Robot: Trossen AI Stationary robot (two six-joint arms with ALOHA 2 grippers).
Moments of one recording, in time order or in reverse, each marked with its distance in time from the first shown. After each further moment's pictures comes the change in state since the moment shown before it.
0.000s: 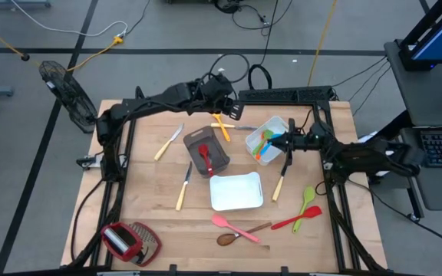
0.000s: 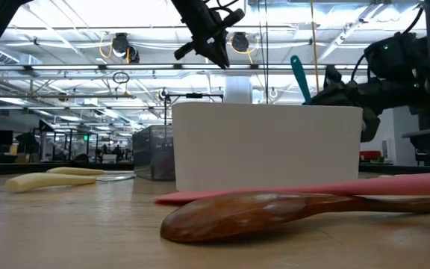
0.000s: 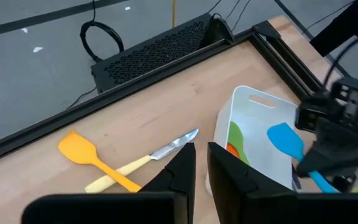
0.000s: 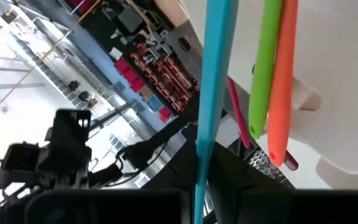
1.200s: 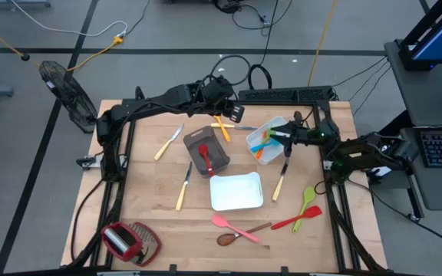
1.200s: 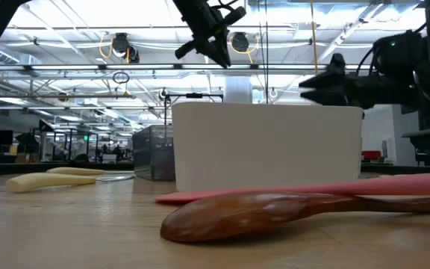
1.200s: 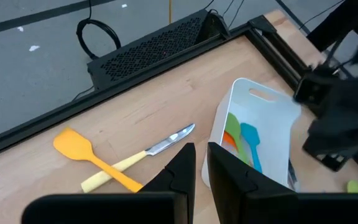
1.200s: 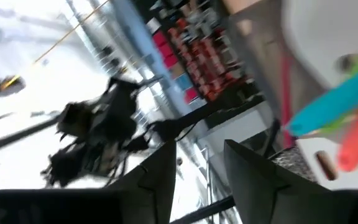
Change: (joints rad) left arm -0.014 0.000 0.000 -0.009 0.001 0.004; right arm -0.092 0.111 0.001 0.371 -0.082 -0.028
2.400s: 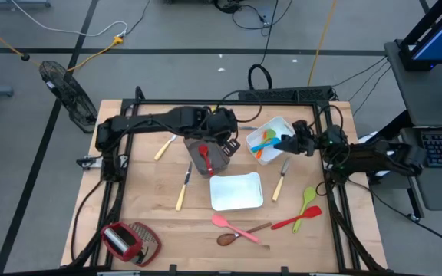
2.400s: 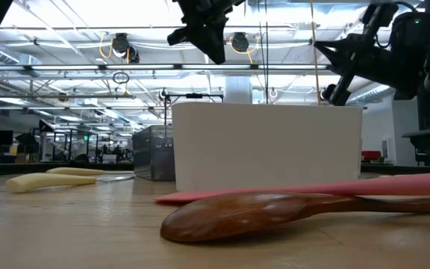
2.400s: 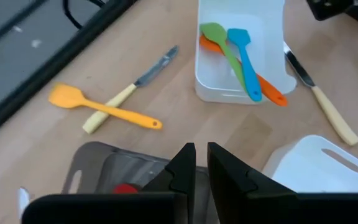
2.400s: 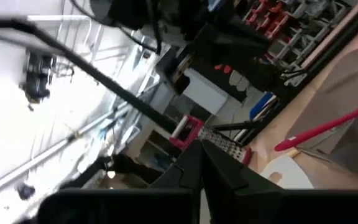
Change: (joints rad) left arm -0.202 0.000 0.000 -0.234 -0.053 0.080; right arm 0.158 -0.134 0.000 0.111 -0.152 -0.925
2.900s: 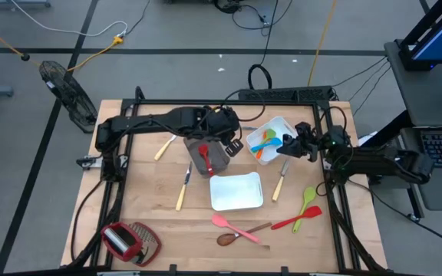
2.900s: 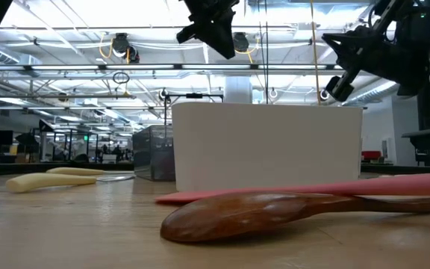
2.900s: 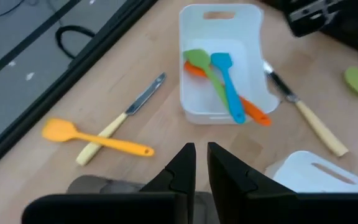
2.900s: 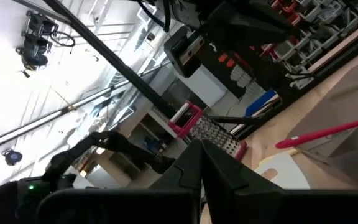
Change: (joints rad) left arm -0.004 0.000 -0.010 0.116 0.003 0.103; right arm 0.014 -0.139 0.000 -0.149 -0.048 -0.133
